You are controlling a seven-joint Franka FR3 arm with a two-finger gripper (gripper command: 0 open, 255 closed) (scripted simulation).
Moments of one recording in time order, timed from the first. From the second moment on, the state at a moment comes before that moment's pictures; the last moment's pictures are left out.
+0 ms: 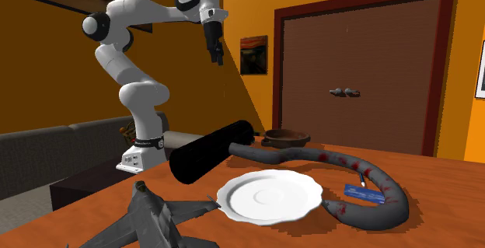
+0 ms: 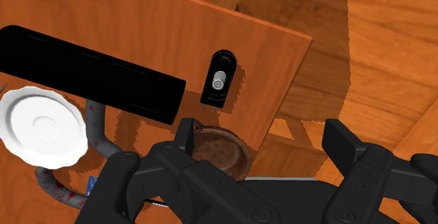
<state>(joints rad) 0.02 -0.82 0.06 -2.32 0.02 1.65 0.00</state>
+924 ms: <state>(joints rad) -0.01 -0.54 0.05 -2.47 0.02 1.98 0.01</state>
